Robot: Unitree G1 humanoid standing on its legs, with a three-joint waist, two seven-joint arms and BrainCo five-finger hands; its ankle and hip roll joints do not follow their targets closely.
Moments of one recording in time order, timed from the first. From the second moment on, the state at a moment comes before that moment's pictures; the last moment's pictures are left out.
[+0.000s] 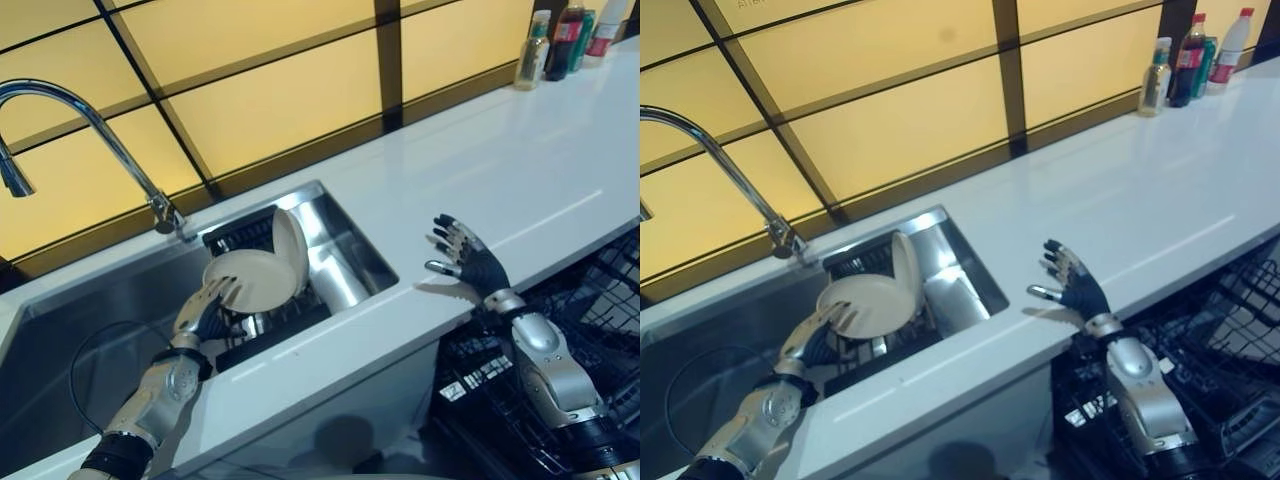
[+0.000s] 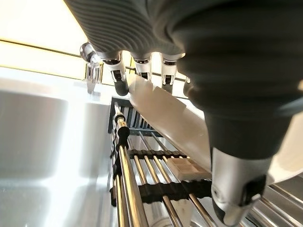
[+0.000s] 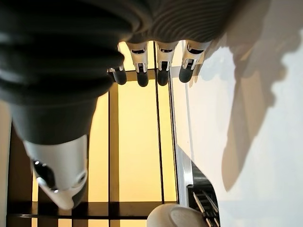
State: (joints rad) left arm -0.05 0.59 -0.27 0.36 0.58 -0.03 0.32; right arm -0.07 -0.56 0.08 -0.07 0.42 -0.03 0.10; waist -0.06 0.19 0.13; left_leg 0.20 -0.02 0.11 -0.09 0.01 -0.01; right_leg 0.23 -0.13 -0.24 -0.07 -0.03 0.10
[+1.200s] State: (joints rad) left arm -0.41 0.66 -0.49 0.72 1.05 0.33 0.65; right arm -0.24 -0.66 0.00 -0.10 0.36 0.07 0.14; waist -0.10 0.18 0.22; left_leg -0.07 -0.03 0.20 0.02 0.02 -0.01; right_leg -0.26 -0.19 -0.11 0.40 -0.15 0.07
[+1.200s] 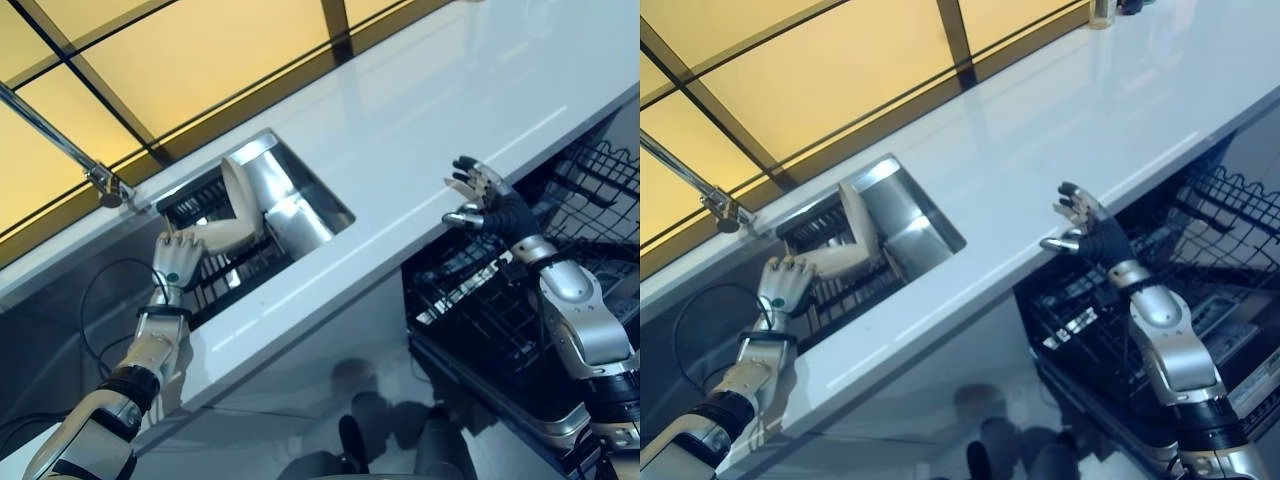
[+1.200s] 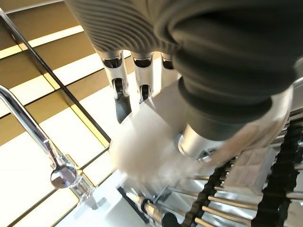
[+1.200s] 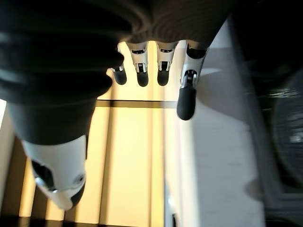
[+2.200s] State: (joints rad) left arm -0.31 0.58 -0.32 0.80 0.80 0.21 0.83; right arm -0.14 -0.64 -0.09 -0.15 0.33 0.08 0.26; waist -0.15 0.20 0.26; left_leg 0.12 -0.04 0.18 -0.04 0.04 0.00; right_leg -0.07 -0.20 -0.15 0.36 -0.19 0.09
